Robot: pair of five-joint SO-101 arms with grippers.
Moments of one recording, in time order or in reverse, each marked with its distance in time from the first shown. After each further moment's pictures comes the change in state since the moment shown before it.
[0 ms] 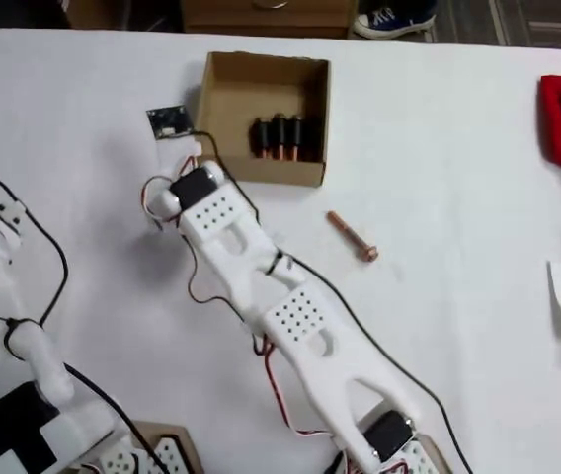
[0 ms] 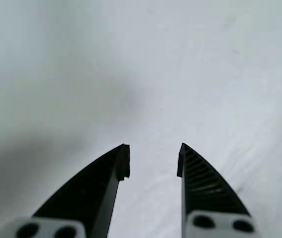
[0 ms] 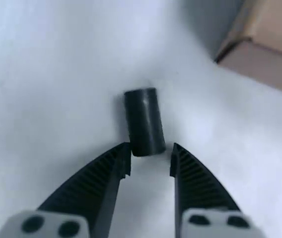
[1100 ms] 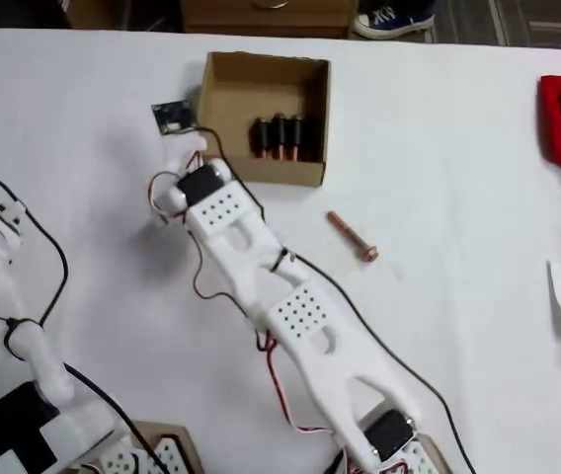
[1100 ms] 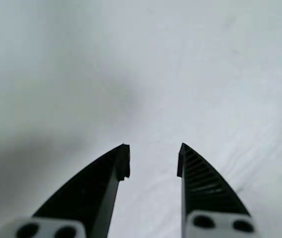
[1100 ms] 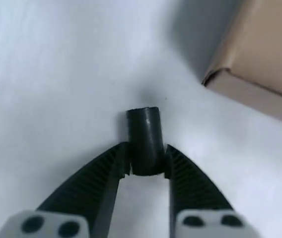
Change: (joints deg) left arm 0.1 0.0 0.0 0.0 0.0; right arm 1.5 0.1 0.6 -4.8 4.0
